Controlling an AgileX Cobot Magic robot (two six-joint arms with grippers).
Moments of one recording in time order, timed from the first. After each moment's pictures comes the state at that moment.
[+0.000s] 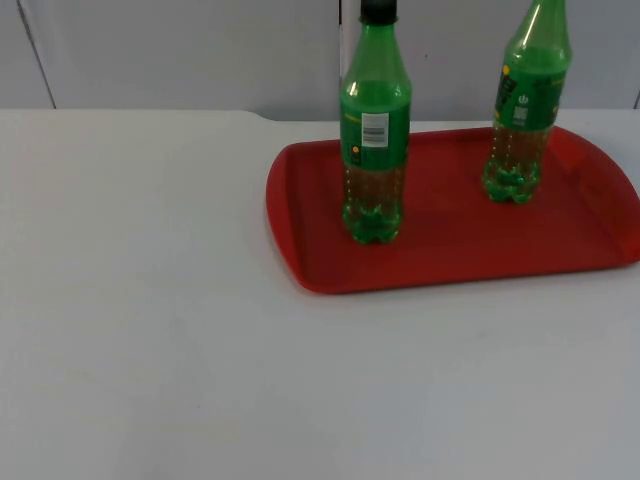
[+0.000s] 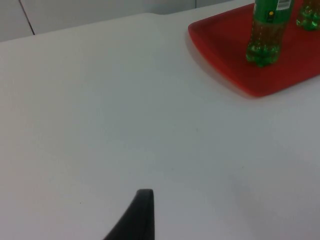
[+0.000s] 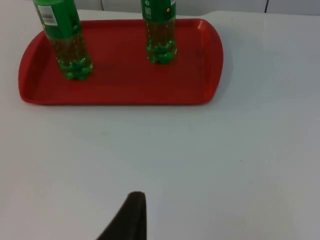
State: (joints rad) right arm 0.14 0.00 -0.52 0.03 1.09 -0.02; left arm -0.21 0.00 -0.50 -0.09 1.08 0.10
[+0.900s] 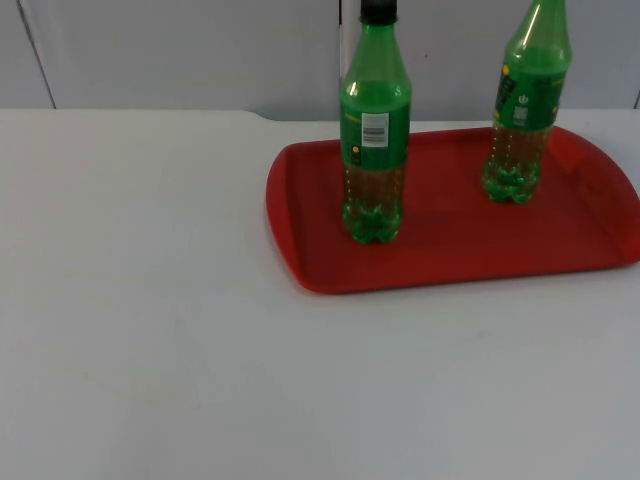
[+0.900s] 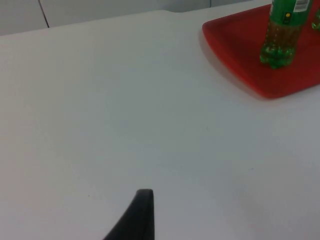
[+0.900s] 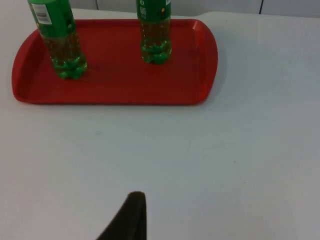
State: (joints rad) right arm 0.14 0.00 -0.52 0.01 1.09 -0.02; left arm -0.21 0.00 -0.50 -0.05 1.08 0.05
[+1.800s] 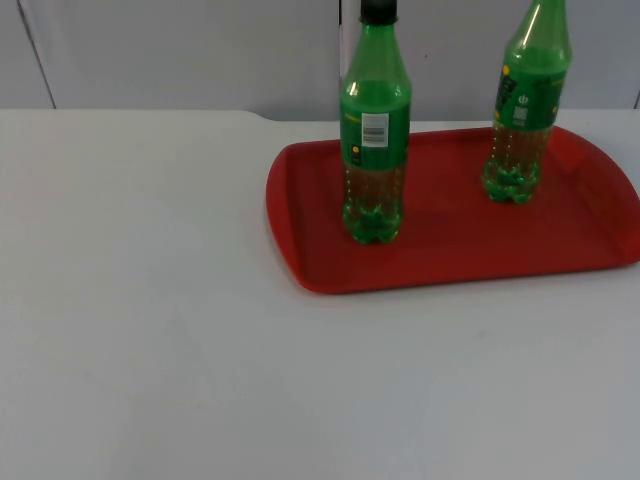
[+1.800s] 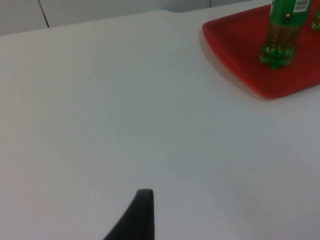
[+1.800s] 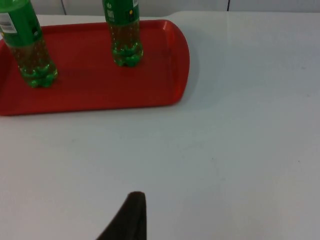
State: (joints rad) right arm 0.05 0.00 -0.52 0.01 1.09 -0.03; left arm -0.21 0.00 -0.50 -0.05 1.08 0.05
